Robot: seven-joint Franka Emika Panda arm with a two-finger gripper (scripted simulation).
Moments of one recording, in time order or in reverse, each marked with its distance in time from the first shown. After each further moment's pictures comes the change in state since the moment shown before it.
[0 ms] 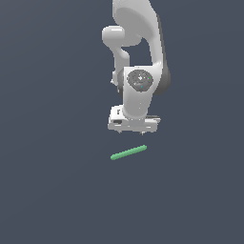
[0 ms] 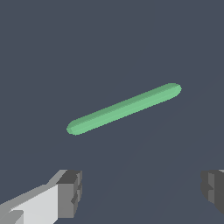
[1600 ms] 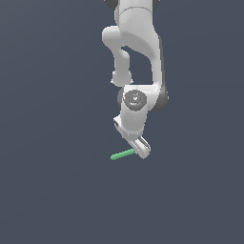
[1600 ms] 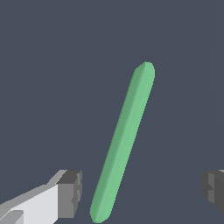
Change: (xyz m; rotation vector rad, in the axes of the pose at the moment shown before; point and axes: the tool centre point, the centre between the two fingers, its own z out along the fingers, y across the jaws) arm 0.036 -0.001 0.053 0.052 0.036 0.887
